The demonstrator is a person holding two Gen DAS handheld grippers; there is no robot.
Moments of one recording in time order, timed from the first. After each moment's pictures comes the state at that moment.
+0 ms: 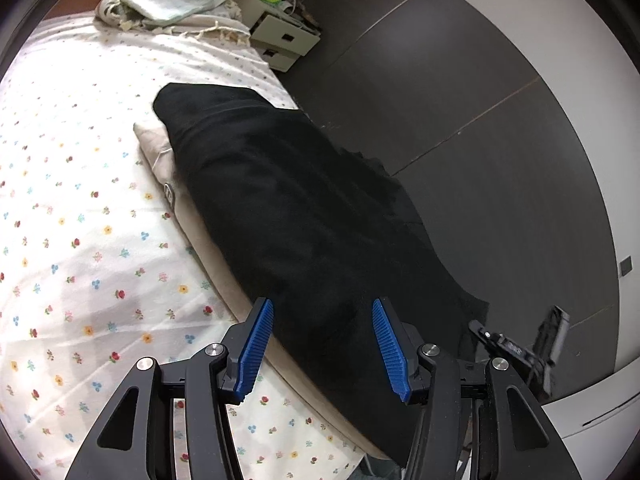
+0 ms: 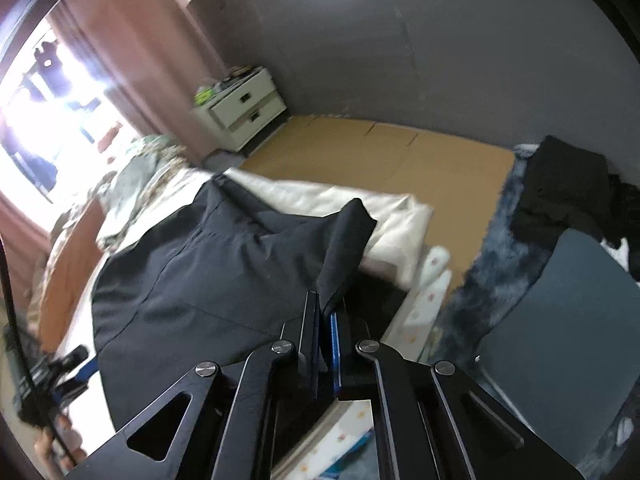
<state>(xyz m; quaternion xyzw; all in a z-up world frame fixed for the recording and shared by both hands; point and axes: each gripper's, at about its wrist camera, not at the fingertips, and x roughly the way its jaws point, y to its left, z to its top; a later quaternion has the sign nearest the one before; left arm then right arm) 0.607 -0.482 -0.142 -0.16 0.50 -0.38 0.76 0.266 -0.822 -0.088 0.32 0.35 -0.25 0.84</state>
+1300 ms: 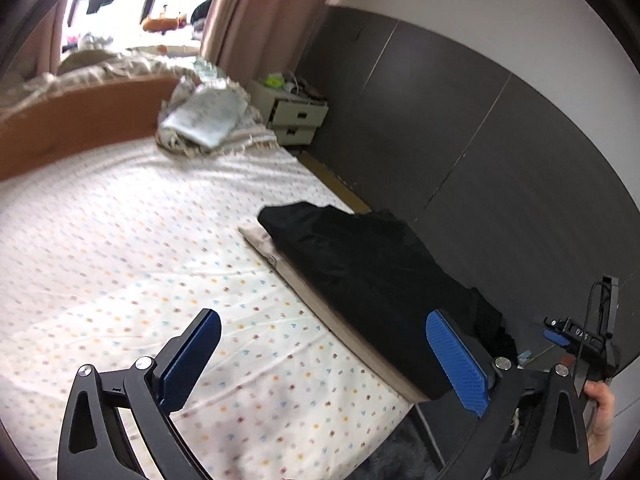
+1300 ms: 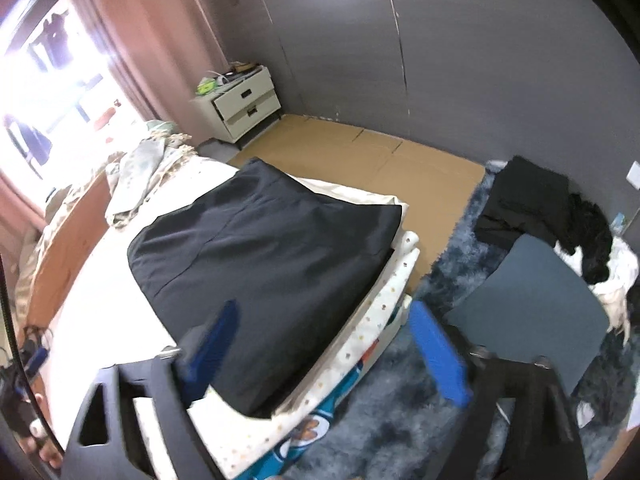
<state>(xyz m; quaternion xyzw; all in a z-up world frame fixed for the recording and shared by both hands) 0.501 -0.359 0.013 -0.06 0.39 -0.32 0.86 0.201 -0.719 0.033 0.25 0.38 -0.26 0.85</state>
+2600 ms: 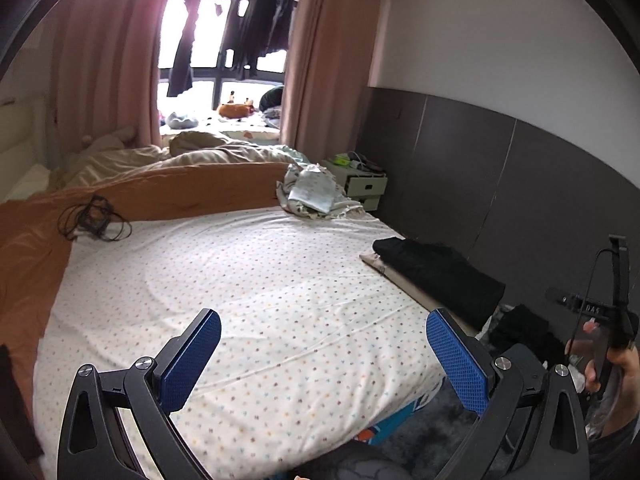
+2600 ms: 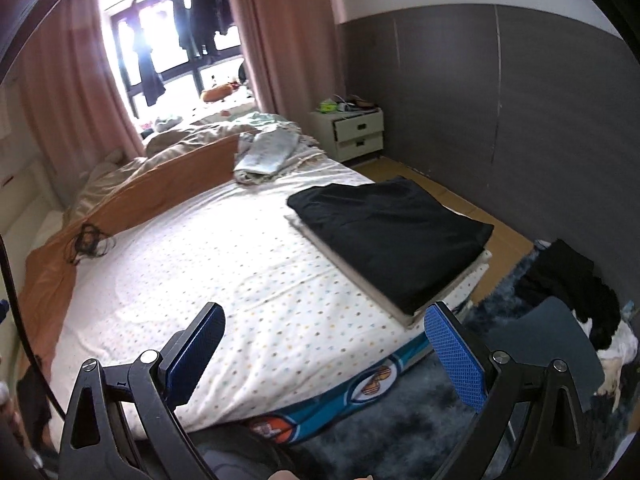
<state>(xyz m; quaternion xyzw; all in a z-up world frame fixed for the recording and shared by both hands) 0.281 -0.094 0.097 -0.03 0.26 -0.21 0.94 0.107 -0.440 0.112 0.11 0.32 -0.14 0.93</state>
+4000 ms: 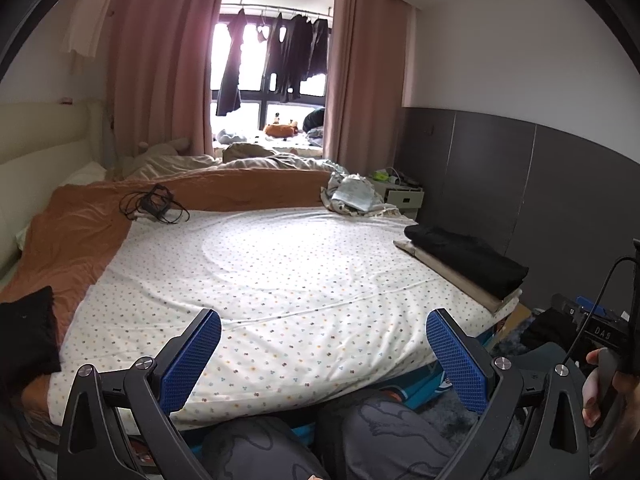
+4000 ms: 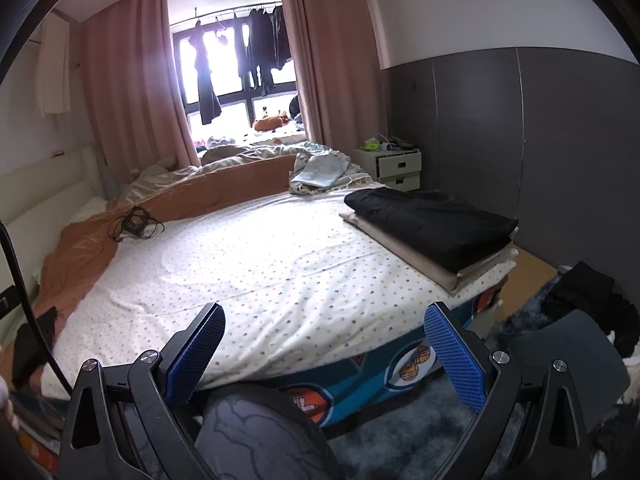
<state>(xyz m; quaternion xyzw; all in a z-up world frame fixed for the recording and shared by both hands) 0.136 -0.064 0.021 -0.02 0.21 -0.13 0.97 -0.015 -0.332 0.036 0.08 0.23 -0.08 0.97</state>
